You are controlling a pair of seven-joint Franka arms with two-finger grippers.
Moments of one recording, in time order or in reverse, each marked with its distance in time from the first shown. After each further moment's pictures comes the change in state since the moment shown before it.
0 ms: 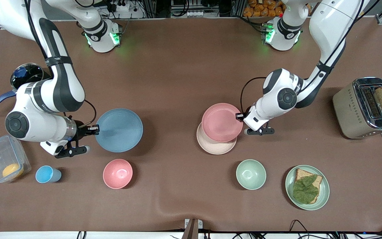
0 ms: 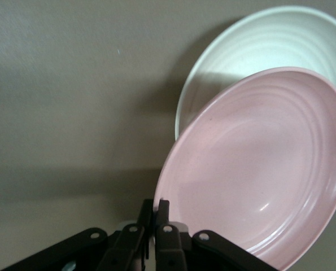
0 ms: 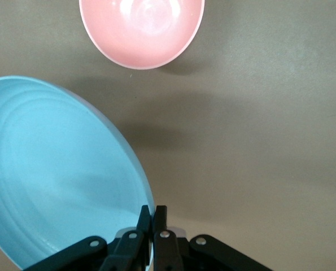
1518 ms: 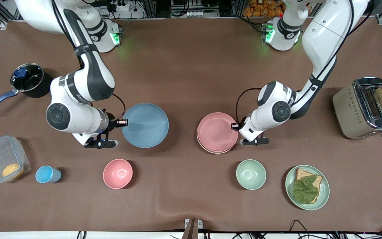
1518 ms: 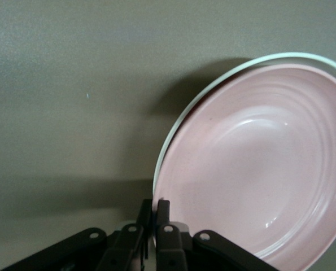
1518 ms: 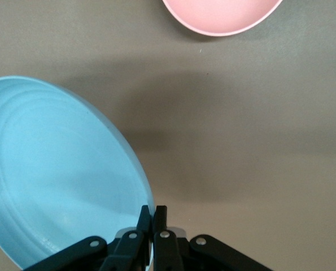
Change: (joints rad) left arm -0.107 0.136 0.089 0.136 0.002 0.028 0.000; right arm 0.167 -0.004 0.005 -0.001 0.060 -0.002 0.325
